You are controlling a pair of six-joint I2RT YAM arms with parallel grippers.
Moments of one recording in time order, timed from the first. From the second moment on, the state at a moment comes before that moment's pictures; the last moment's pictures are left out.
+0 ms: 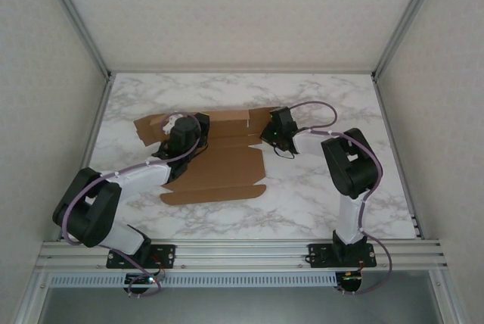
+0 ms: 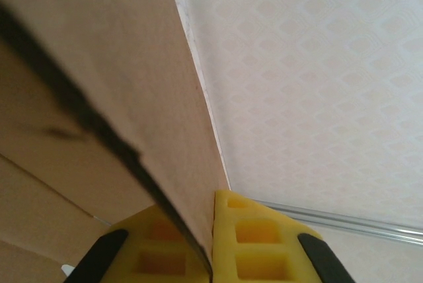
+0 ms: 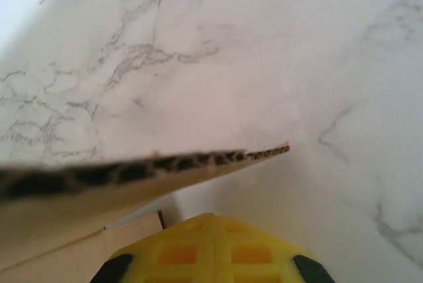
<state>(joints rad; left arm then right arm) -0.49 1.48 0.71 0.45 -0.25 -1.55 0.49 1.95 1.10 0.00 -0.02 0.88</state>
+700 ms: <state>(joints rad) -0.47 1.51 0.71 0.50 -0.28 -1.57 0.48 1.99 1.06 0.23 -0.26 1.00</state>
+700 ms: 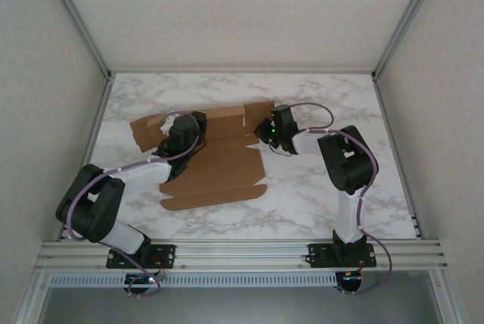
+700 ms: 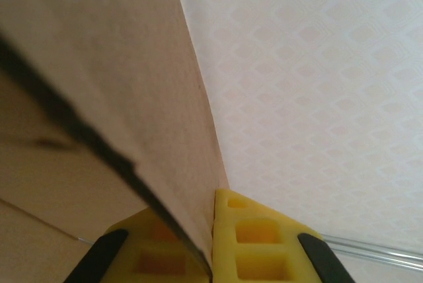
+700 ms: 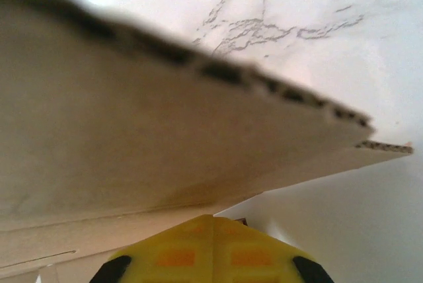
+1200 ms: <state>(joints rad) -0.49 1.43 0.67 0.43 -0.28 -1.66 0.48 1.87 0.80 0.38 -0.19 1.20</state>
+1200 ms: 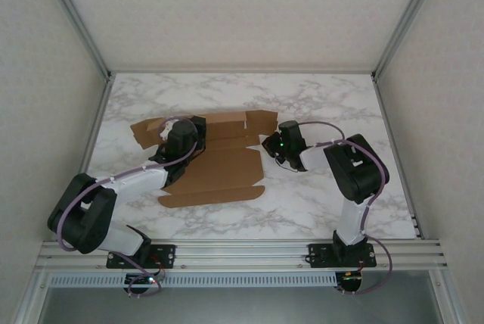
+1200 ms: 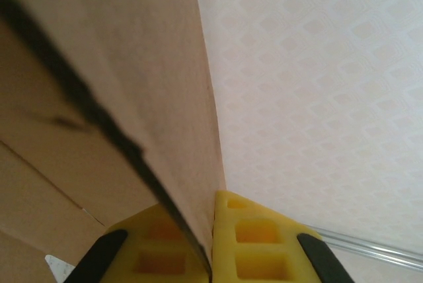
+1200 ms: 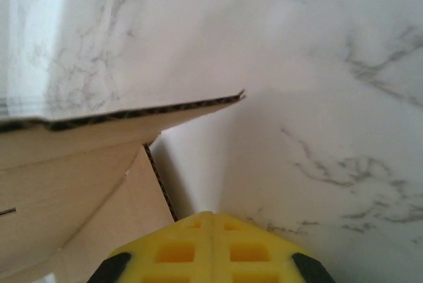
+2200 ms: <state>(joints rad) -0.49 1.43 0.66 0.45 -0.32 -1.68 0.49 2.01 0.89 0.54 -0.22 1.49</state>
